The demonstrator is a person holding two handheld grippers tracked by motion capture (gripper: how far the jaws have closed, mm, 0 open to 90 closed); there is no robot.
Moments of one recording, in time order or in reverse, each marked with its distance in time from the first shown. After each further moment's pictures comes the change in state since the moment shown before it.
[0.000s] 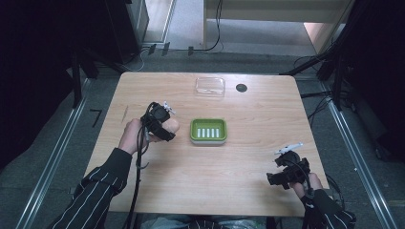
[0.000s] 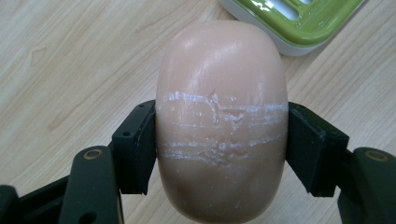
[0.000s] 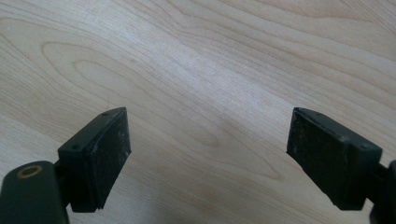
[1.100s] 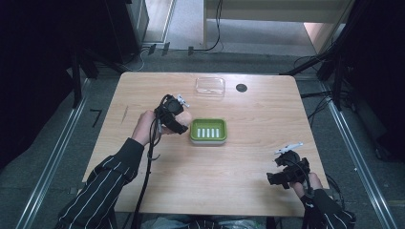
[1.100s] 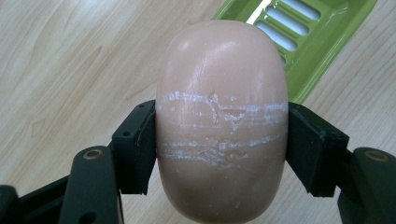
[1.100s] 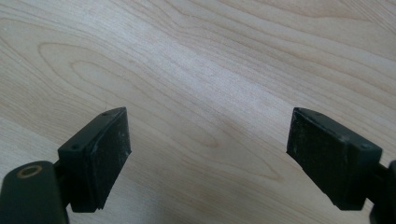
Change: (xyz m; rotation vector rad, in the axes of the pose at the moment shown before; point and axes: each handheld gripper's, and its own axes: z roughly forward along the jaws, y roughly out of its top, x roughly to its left) left arm -0.011 0.041 0.004 -0.050 -0.018 0.090; right arm -0.001 0.001 0.001 0.002 -0.002 -0.002
